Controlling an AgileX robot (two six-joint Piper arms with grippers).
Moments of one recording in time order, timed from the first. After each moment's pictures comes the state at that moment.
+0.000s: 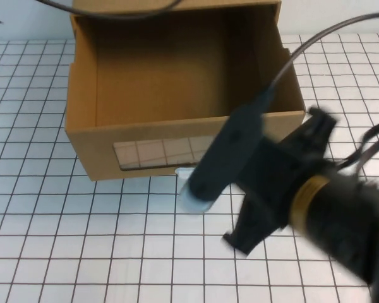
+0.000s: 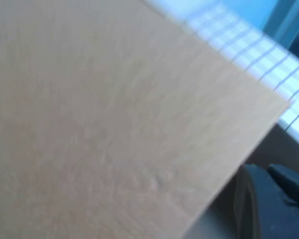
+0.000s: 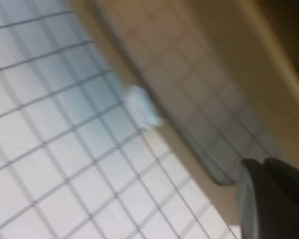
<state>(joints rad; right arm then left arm) 1.25 1.32 -1.08 -1.03 0.87 0.66 -0.27 1.96 -2.44 -0.53 1.26 0.40</state>
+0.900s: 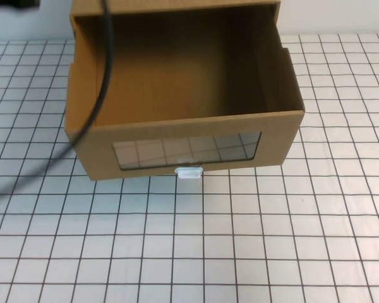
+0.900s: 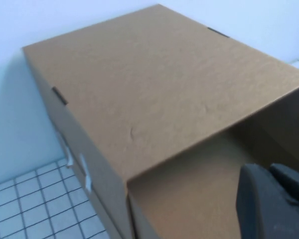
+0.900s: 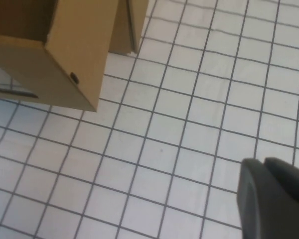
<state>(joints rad) 0.20 0.94 -0.98 0.14 0.86 -0.08 -0.27 1.13 -1.40 -0.32 0.68 0.44</state>
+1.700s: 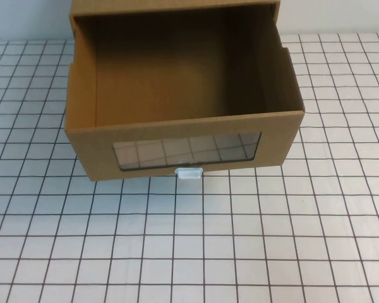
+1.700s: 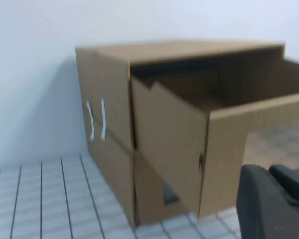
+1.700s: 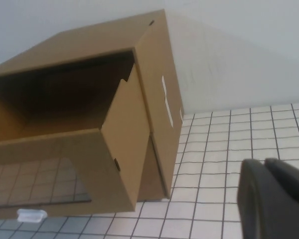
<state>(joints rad) 0.19 0.21 -0.35 0.38 0.27 -0.10 -0.27 -0.01 -0.23 -0.42 0.27 0.46</state>
